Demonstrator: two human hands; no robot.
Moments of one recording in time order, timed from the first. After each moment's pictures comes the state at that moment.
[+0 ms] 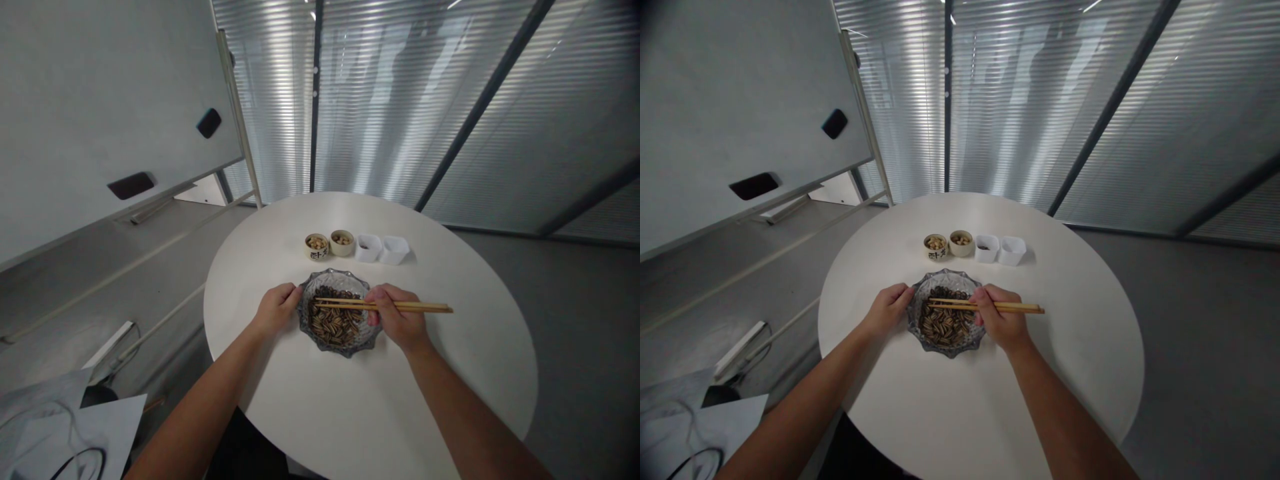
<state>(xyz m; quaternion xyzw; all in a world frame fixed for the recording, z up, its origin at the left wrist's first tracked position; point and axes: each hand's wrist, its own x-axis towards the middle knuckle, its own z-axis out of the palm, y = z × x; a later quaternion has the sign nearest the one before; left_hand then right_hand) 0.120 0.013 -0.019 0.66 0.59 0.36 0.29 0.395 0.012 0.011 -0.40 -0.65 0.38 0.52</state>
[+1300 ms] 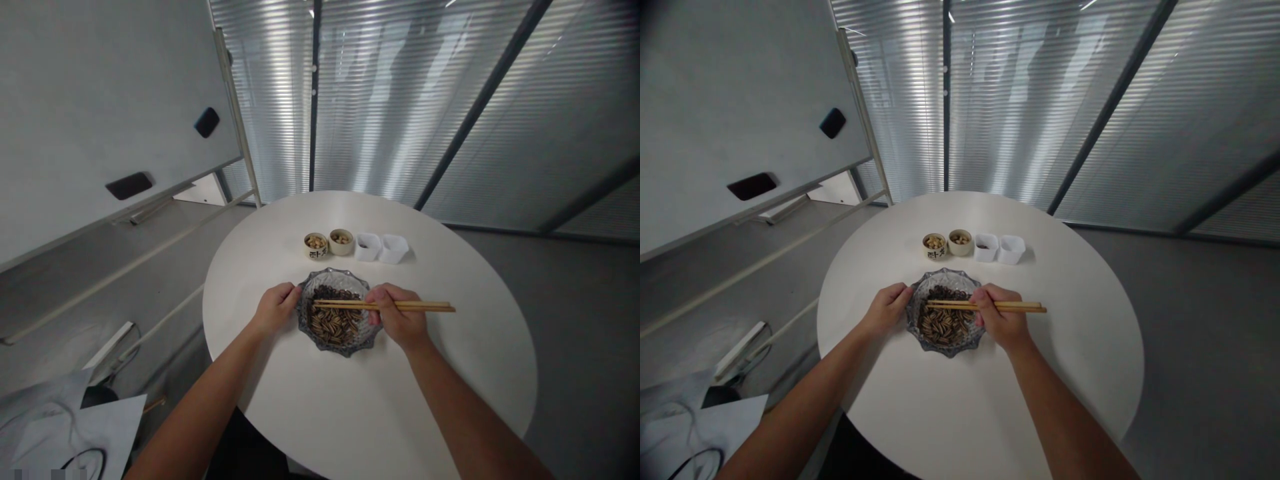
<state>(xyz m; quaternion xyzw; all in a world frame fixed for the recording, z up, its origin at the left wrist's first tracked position) 0.122 0.012 -0.016 0.66 0.60 0.36 0.29 0.398 0.011 0.014 -0.41 -0.63 0.40 0.53</state>
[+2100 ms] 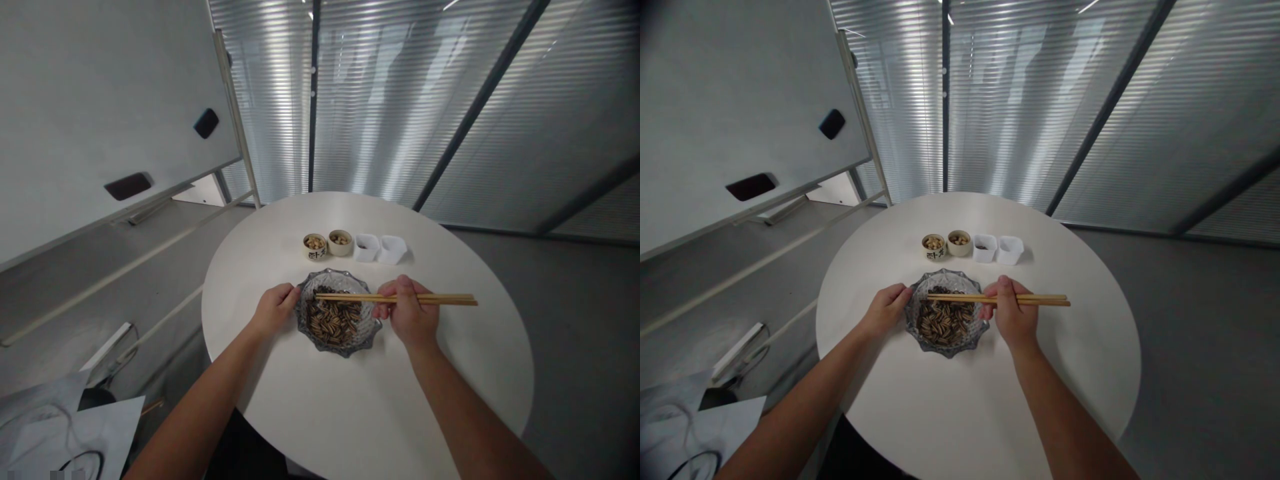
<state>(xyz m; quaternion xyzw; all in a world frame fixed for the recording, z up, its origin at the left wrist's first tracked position) 0.122 0.012 -0.016 0.65 0.60 0.36 0.29 0.390 0.016 0.022 -0.39 -0.48 0.41 0.67</state>
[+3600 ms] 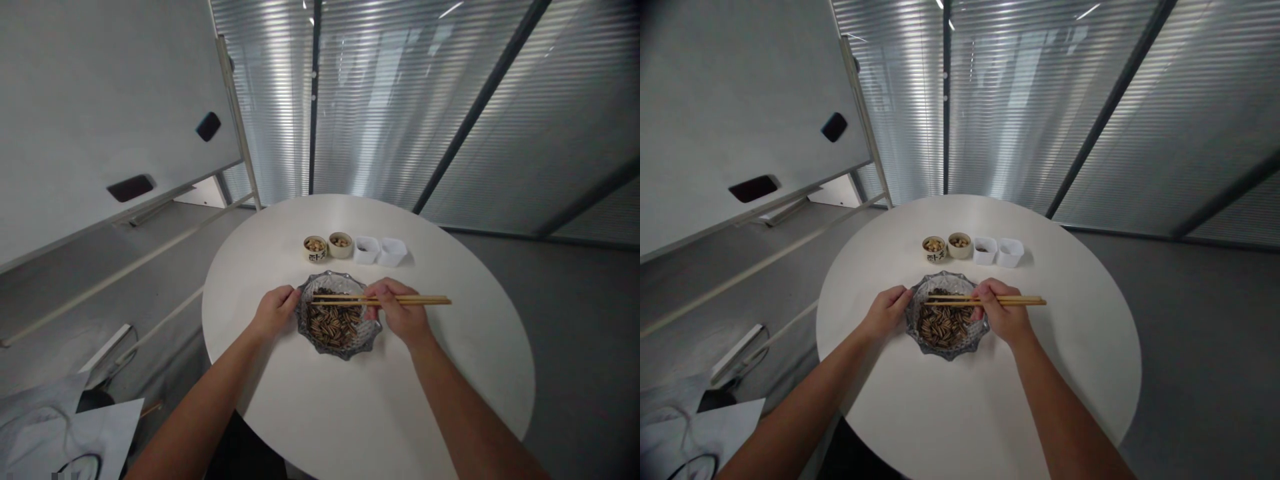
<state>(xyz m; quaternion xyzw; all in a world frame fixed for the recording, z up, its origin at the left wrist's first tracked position) 0.121 0.013 -0.020 0.66 0.59 0.36 0.29 0.402 0.024 0.021 -0.35 -0.62 0.46 0.53</state>
